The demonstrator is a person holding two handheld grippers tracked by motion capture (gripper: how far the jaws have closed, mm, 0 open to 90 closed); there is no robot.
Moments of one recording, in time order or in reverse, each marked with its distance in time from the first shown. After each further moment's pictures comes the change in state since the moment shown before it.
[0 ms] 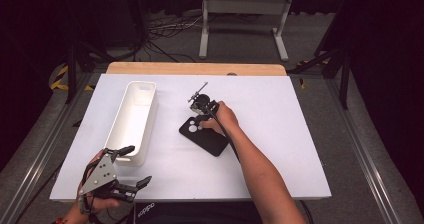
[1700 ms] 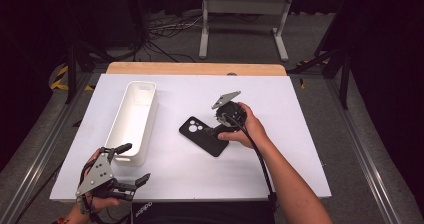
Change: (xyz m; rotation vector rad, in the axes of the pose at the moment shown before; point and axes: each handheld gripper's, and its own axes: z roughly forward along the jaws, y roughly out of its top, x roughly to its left) left arm 0.001 0.001 -0.003 -0.050 0.035 -0.007; right arm 0.022 -0.061 -0.089 -0.221 -0.062 -0.051
